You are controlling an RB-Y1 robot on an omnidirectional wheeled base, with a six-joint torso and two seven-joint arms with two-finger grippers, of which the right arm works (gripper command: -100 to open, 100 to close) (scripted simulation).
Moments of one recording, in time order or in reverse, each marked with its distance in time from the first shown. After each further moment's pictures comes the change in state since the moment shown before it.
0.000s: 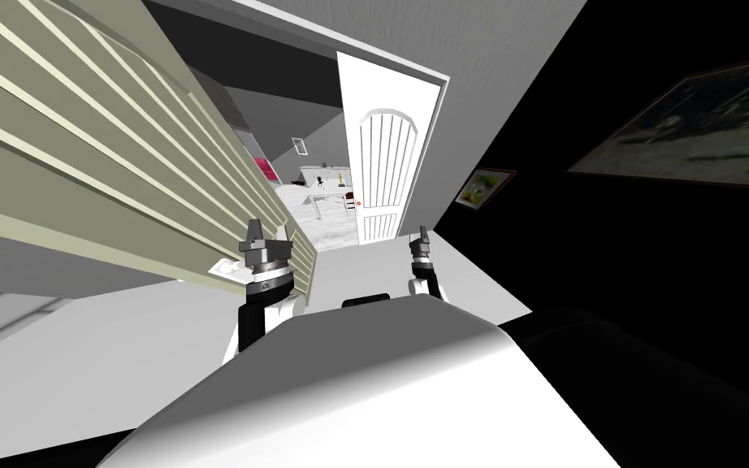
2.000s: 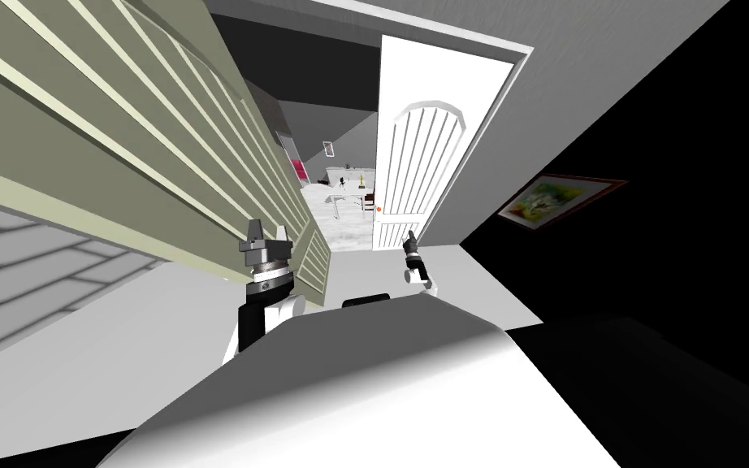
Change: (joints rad) arm -0.314 -0.158 -0.027 0.524 -0.200 -0.033 0.076
